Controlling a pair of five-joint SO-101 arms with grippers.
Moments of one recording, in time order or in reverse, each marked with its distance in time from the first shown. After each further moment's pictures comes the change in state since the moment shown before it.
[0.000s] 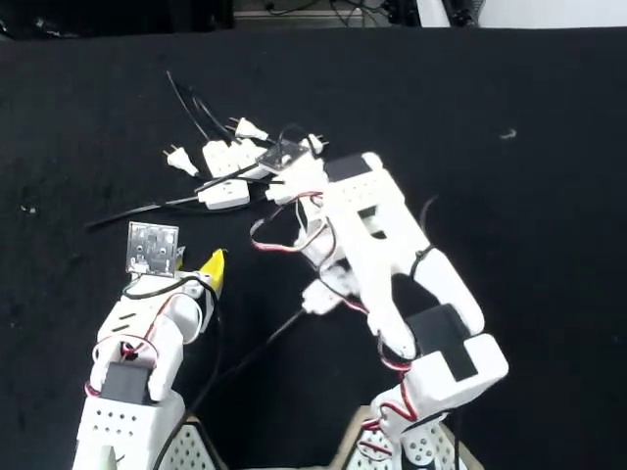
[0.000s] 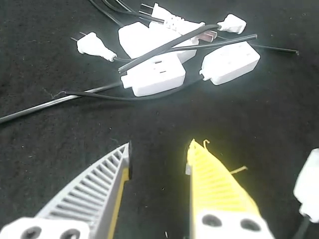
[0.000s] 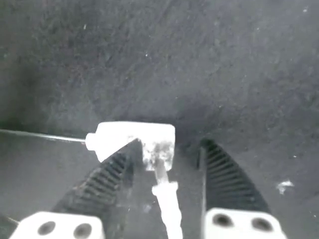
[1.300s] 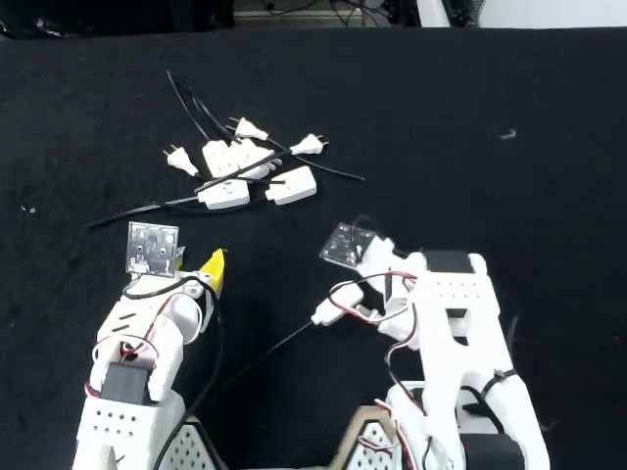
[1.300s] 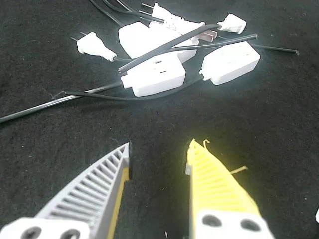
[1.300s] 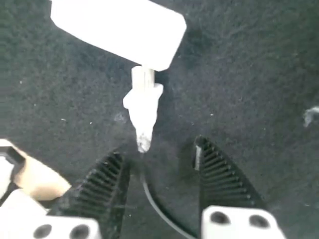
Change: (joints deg) left arm 0.0 0.0 0.0 0.0 0.0; right arm 21.7 -37.6 46.6 -11.8 37.1
